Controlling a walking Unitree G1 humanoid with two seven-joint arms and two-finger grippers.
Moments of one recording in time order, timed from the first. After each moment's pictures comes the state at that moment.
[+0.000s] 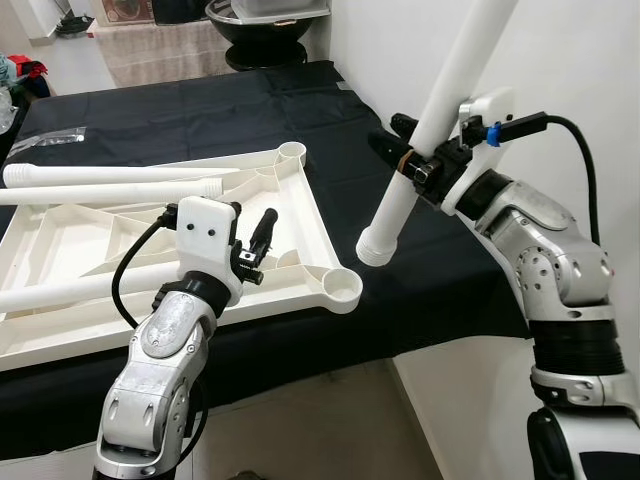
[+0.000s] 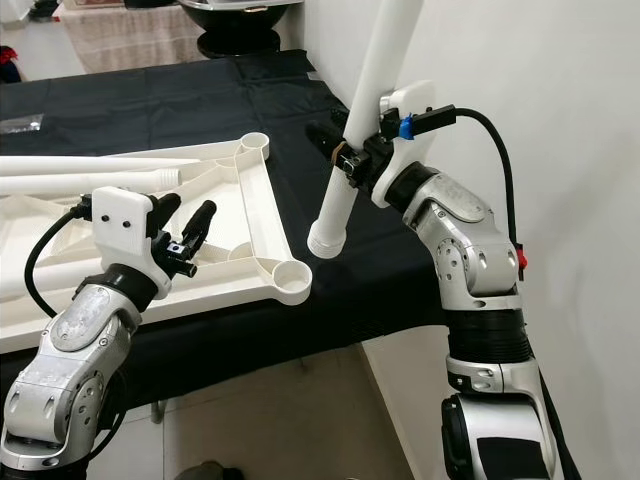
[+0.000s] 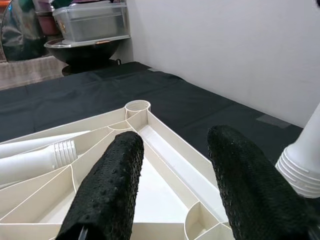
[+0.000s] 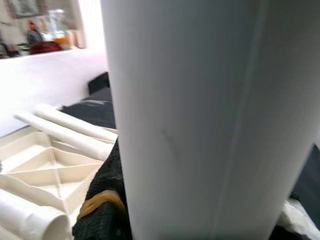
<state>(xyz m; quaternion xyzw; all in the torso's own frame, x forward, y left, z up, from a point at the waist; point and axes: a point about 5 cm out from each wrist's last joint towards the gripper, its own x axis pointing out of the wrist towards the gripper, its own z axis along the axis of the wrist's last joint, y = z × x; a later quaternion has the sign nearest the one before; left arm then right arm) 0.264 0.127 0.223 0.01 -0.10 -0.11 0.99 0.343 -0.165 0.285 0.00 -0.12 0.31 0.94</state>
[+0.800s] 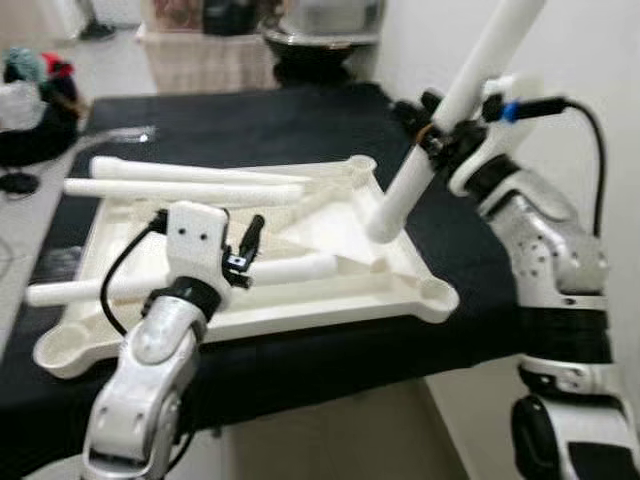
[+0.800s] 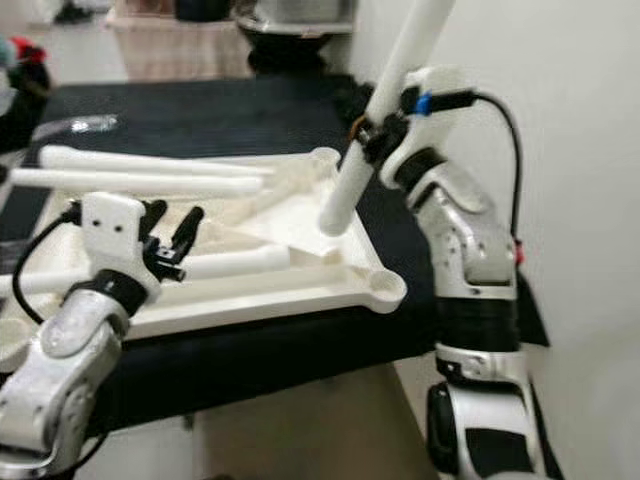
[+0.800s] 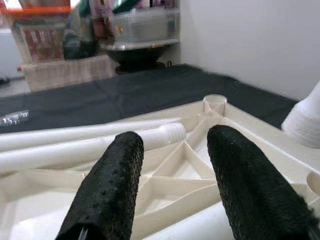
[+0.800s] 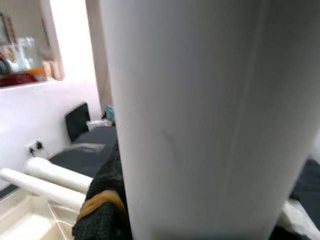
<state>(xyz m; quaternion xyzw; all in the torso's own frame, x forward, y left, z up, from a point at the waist) 0.263 0.128 0.233 0.02 -0.12 -0.10 0.99 0.353 -0.174 0.322 0.02 -0.18 0.22 0.96</state>
